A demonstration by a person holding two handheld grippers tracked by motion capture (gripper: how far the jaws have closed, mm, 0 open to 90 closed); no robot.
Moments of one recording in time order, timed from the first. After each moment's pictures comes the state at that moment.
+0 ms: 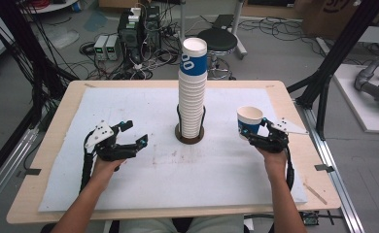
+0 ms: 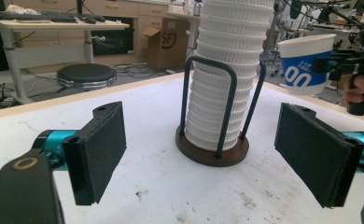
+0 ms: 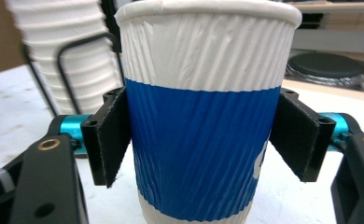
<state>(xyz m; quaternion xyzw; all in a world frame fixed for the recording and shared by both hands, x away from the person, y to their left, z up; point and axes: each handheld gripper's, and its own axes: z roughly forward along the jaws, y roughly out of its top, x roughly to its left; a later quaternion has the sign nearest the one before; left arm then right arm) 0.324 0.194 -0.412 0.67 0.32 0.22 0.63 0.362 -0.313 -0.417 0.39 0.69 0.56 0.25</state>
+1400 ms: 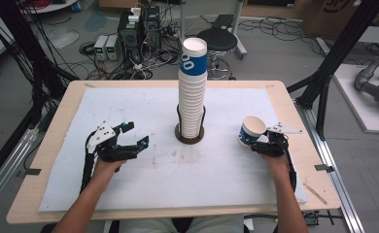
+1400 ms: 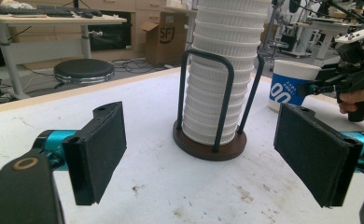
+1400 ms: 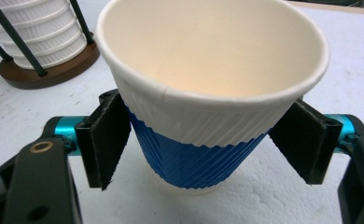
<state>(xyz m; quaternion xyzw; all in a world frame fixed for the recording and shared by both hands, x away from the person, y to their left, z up) 0.324 0.191 -0.413 0.68 0.32 0.22 0.62 0.369 -0.328 -0.446 0.44 0.74 0.46 0.22</state>
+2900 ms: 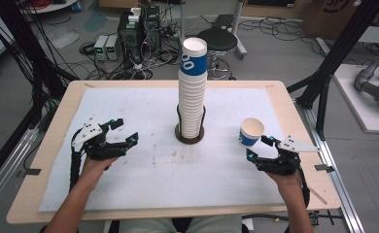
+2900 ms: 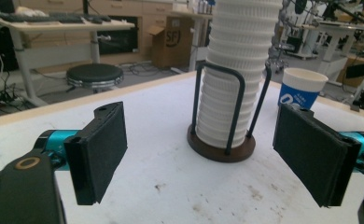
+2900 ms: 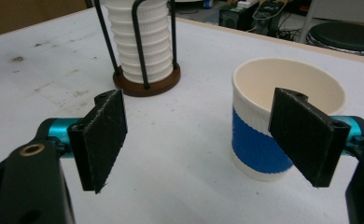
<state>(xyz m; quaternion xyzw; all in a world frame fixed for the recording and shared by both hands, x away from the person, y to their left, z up) 0.319 0.220 -0.396 0.67 0.32 0.23 0.62 0.290 -0.318 -0.398 0.37 0.75 0.50 0.22</state>
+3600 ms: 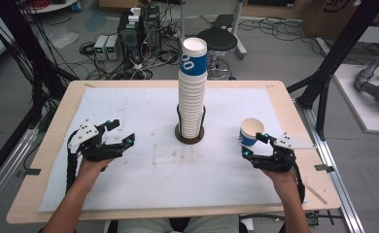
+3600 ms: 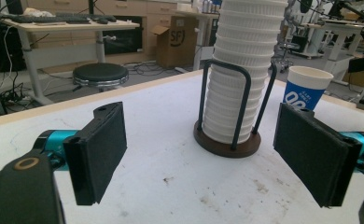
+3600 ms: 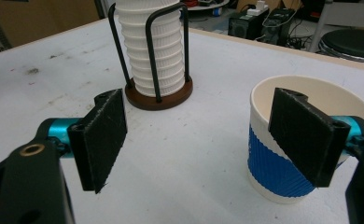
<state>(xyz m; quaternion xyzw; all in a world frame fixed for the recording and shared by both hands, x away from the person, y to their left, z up) 0.316 0.227 -0.398 0.68 0.33 0.23 0.62 0.296 -0.306 -0.394 0.36 0.74 0.52 0.21</state>
